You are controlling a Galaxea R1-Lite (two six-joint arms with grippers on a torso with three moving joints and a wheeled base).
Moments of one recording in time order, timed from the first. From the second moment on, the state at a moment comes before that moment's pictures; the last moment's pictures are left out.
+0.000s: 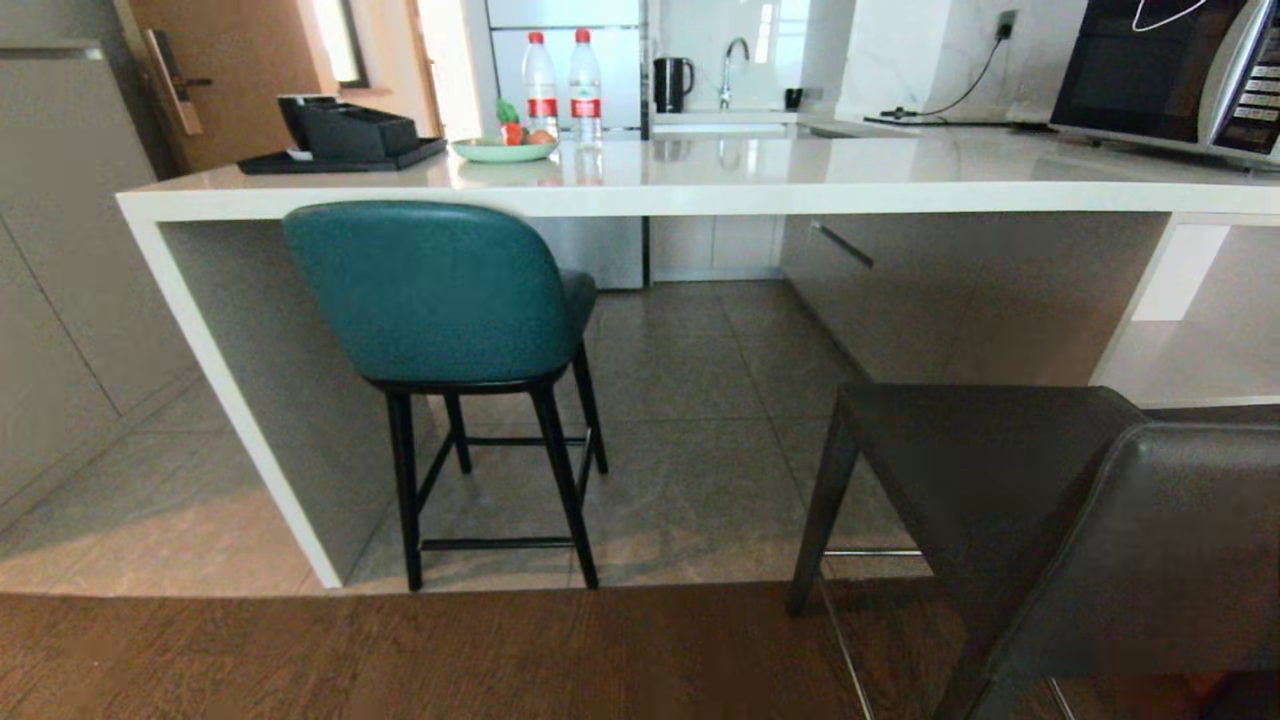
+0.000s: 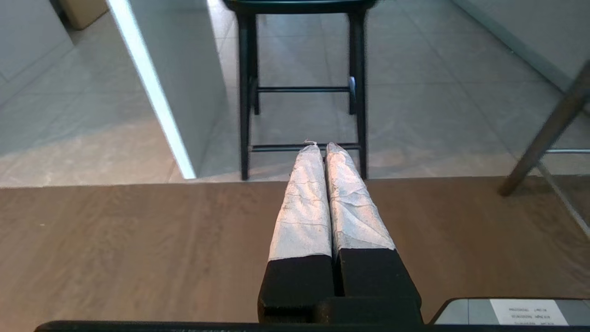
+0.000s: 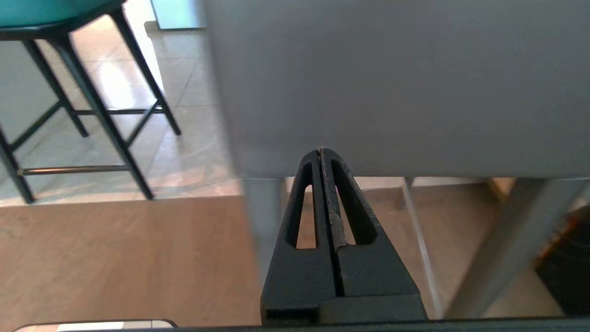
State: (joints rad) left arm 0.00 0.00 -0.03 0.08 -0.02 0.03; right arm 0.00 0.00 0.00 0.00 0.00 -0.02
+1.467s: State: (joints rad) left arm 0.00 0.00 -0.03 0.08 -0.02 0.03; right arm 0.00 0.00 0.00 0.00 0.00 -0.02
